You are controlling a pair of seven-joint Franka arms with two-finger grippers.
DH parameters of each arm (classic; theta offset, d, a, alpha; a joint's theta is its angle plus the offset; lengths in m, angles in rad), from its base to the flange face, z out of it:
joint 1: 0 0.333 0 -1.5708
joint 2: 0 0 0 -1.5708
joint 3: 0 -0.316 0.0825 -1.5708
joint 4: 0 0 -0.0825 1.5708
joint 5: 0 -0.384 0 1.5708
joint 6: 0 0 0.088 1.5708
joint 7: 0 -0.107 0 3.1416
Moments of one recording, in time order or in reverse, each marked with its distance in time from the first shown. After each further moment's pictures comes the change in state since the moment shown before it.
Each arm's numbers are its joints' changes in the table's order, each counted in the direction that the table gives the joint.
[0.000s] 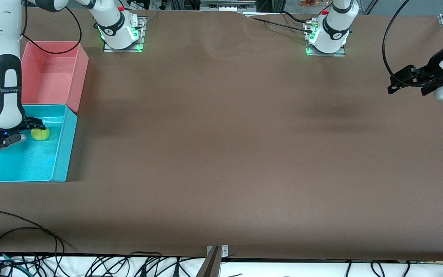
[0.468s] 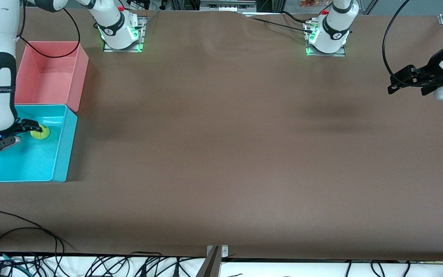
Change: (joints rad) left arm 0.000 0.000 0.000 0.000 0.000 0.000 0.000; right arm -0.003 -0.001 0.010 0.088 -0.002 0.113 -0.003
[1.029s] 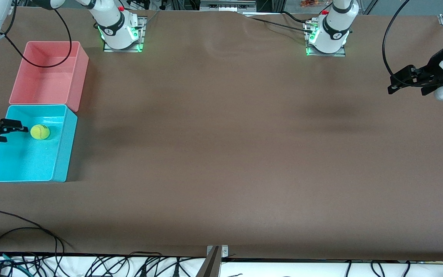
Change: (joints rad) left arm 0.000 0.000 0.000 0.000 0.000 0.000 0.000; right arm 0.022 -0.017 0.067 0.291 -0.001 0.389 -0.130
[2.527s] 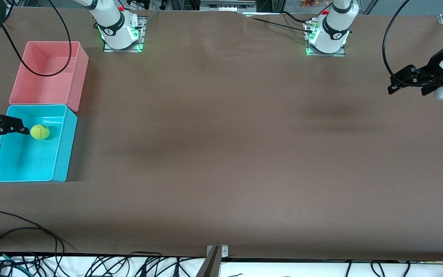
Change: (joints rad) left arm 0.000 0.000 0.000 0.000 0.000 0.000 0.000; right arm 0.159 -0.128 -0.053 0.293 0.118 0.229 -0.328
